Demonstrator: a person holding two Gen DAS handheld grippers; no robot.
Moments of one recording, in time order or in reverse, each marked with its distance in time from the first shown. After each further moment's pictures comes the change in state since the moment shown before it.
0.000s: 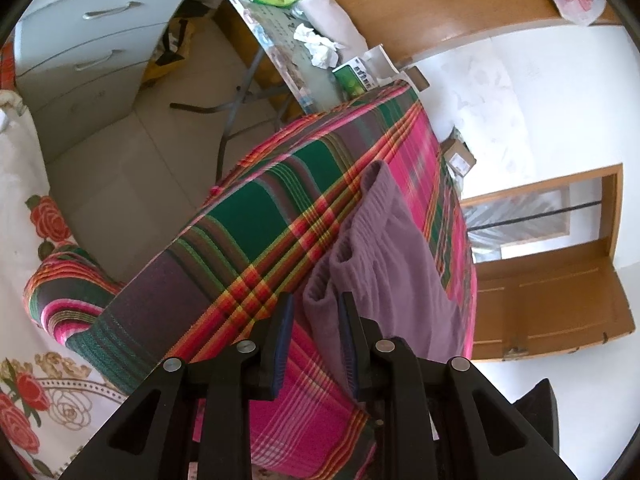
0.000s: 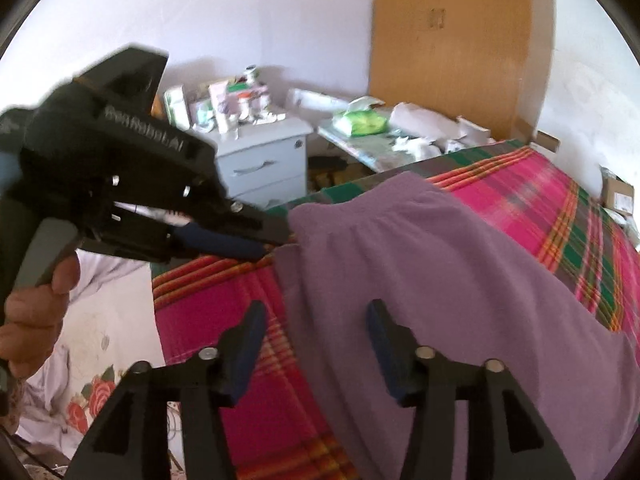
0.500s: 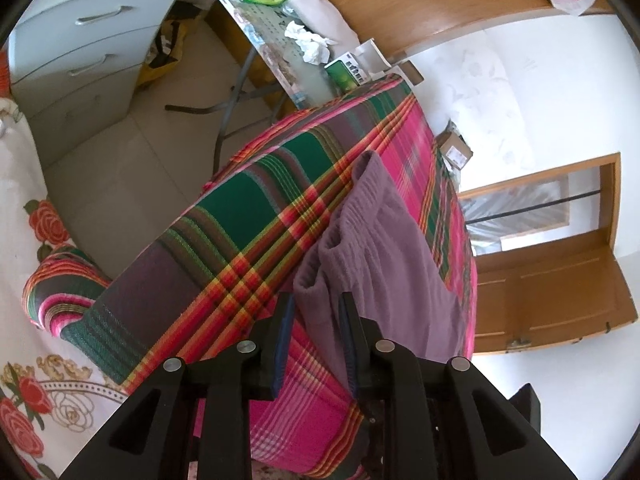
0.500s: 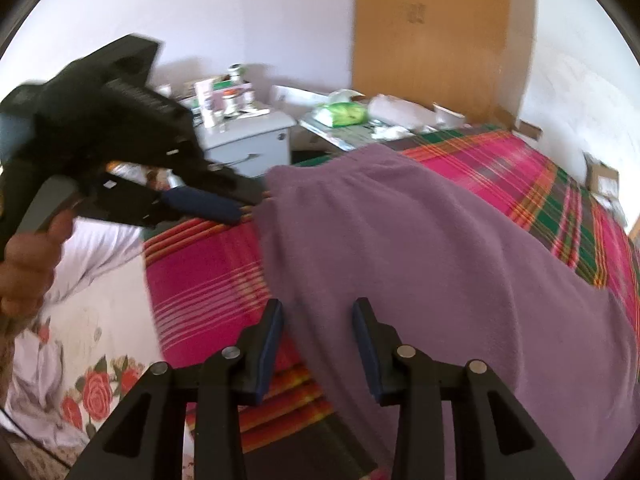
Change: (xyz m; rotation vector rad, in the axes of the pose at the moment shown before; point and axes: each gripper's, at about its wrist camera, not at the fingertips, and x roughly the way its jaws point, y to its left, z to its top) left arm 0.000 -0.007 -0.007 0.038 0.011 0.002; right arm -0.021 -0.010 -0.034 0.020 -0.008 -0.034
